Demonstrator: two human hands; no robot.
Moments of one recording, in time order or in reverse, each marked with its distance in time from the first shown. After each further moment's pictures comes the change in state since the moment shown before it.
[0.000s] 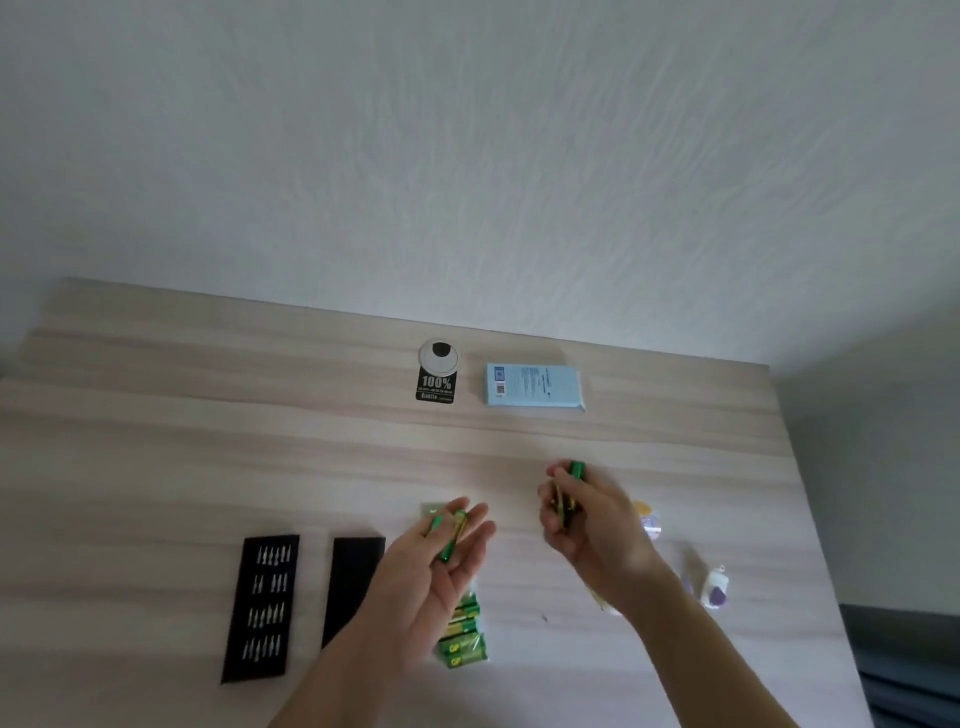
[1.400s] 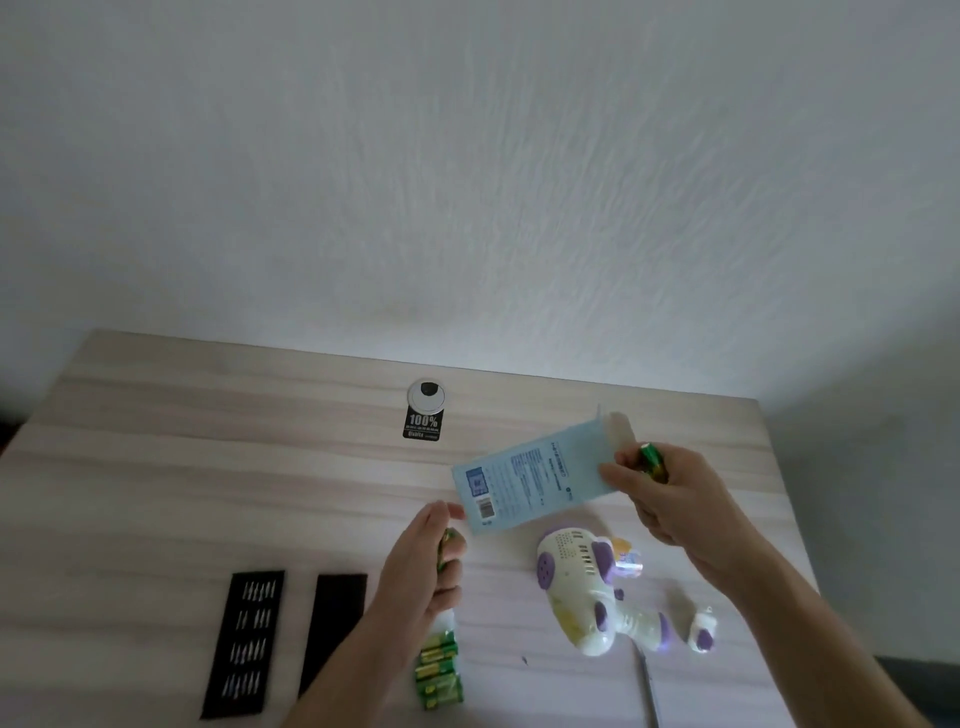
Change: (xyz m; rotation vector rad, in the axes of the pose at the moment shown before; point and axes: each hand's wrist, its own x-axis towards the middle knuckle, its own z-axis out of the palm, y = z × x) left_hand 0.006 -0.006 0.050 0.512 0.081 0.150; right_hand -0.030 -0.107 -0.060 -0.717 0.010 -0.308
